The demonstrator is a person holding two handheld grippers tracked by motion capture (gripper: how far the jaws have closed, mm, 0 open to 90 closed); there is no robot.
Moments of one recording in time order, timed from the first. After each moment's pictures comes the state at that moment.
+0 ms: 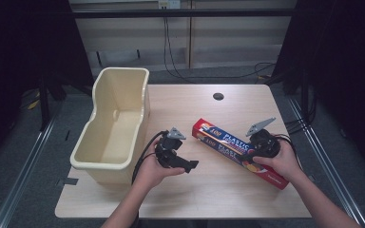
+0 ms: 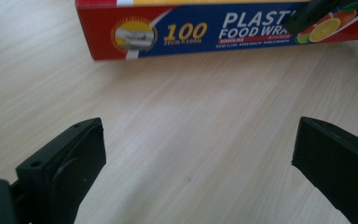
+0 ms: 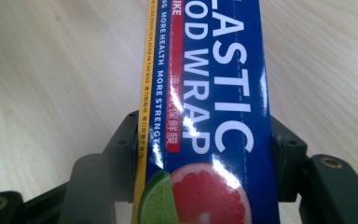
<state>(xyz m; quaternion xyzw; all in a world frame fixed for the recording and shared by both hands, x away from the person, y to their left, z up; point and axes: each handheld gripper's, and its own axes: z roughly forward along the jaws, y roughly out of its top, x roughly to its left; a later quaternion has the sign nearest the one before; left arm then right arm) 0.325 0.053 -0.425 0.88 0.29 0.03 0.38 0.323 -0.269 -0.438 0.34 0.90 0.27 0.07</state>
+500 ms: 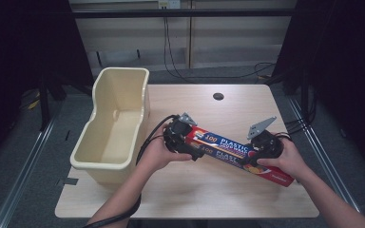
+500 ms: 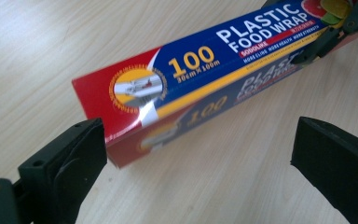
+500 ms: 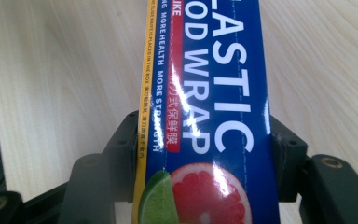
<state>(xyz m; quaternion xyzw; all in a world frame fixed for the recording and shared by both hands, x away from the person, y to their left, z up) 0.347 0.028 -0.383 0.91 0.22 0.03 0.35 0.316 -0.267 -0.422 0.26 0.92 0.30 0.04</state>
